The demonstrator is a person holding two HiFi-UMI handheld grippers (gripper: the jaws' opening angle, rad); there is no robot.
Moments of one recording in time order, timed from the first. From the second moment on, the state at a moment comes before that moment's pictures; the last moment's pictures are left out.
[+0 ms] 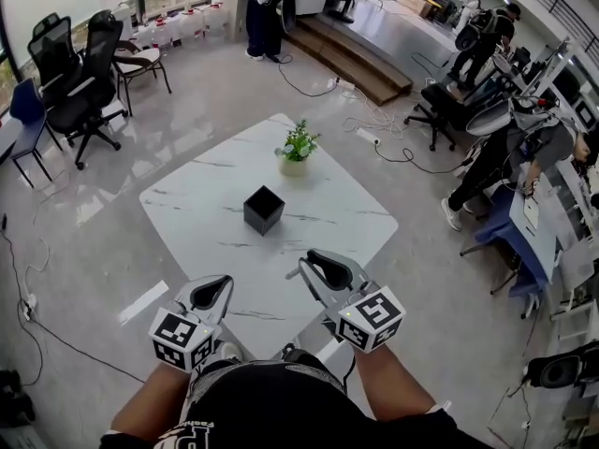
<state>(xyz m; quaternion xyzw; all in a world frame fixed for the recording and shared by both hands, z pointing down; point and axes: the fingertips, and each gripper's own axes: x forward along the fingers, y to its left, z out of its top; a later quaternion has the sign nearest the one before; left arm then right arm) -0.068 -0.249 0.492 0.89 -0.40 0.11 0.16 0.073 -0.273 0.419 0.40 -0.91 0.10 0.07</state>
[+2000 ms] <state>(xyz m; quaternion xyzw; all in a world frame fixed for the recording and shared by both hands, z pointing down) -0.044 -0.240 0.494 0.91 -0.37 0.12 0.15 0.069 -0.240 0.482 0.40 -0.90 0.14 0.10</state>
